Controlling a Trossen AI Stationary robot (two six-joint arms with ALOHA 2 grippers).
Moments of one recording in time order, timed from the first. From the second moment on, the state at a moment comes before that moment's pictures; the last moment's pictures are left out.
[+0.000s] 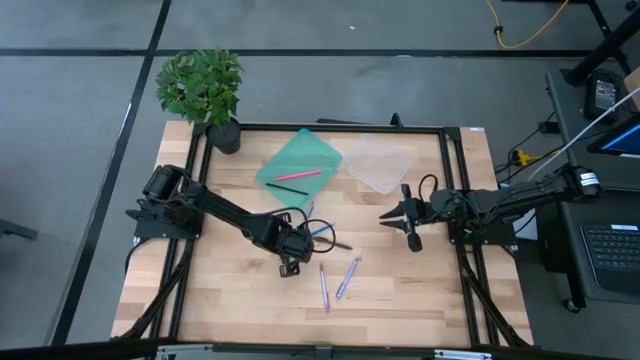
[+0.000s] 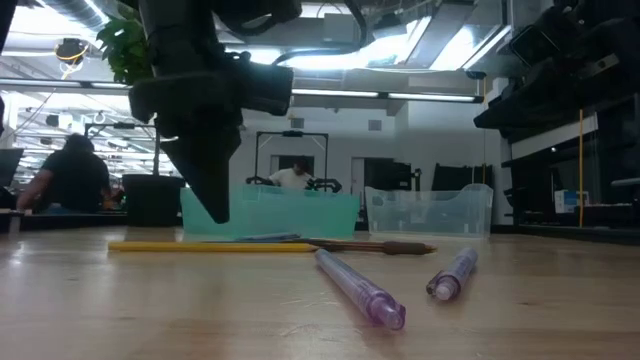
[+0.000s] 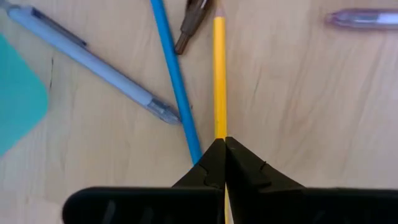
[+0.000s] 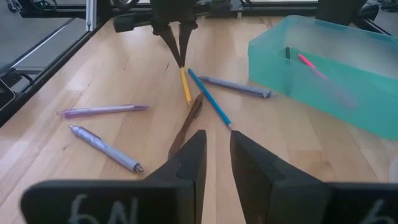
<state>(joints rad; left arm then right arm) -0.30 1.82 1.17 -0.67 -0.20 -0.51 0.13 0.78 0.22 0.20 0.06 0.05</state>
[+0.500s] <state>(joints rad) -0.30 1.82 1.17 -0.64 -0.20 -0.54 0.13 0.78 0.22 0.20 0.06 0.05</state>
